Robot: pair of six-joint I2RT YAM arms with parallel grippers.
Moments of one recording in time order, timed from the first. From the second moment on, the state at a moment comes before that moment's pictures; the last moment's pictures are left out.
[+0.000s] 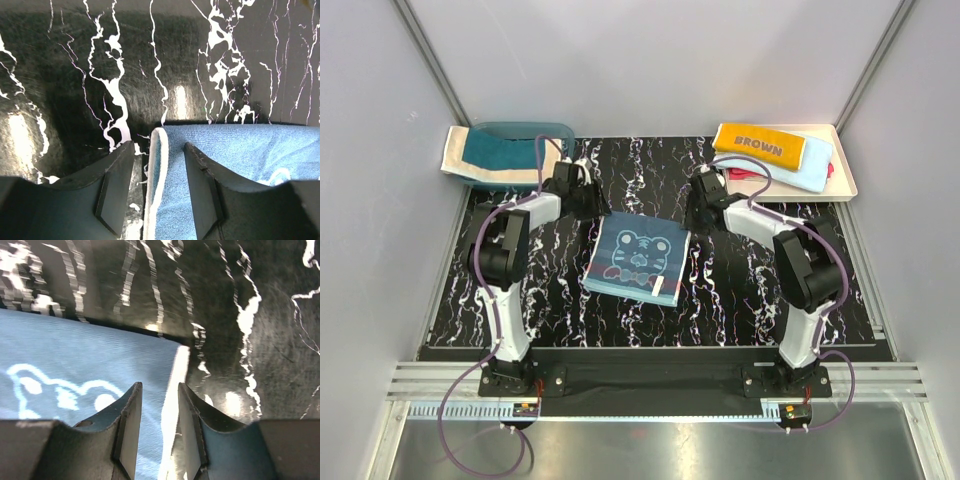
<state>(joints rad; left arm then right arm) -0.21 2.03 1.31 -0.11 0.30 -0.39 0.45 1.87 1.26 -0.30 0.06 0.61</state>
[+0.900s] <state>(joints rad) -0.25 2.06 1.37 -0.20 0.16 -0.42 0.45 2.07 1.43 -0.37 0.14 0.55</state>
